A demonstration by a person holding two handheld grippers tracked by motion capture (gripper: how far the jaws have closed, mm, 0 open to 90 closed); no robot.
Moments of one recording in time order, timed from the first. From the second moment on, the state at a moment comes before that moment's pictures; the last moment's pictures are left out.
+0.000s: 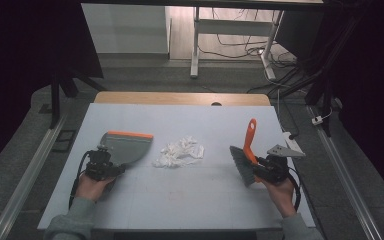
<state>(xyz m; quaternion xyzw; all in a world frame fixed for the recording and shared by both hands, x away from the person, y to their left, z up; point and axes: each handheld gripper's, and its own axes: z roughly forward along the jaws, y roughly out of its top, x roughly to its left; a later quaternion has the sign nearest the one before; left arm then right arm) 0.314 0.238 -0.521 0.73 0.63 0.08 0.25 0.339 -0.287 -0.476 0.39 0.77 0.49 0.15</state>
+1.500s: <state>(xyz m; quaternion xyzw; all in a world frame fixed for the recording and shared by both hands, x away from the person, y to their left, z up) 0.301 0.266 -0.502 0.74 0.58 0.10 0.34 0.337 -0.287 -0.473 0.39 0.76 0.49 0.15</state>
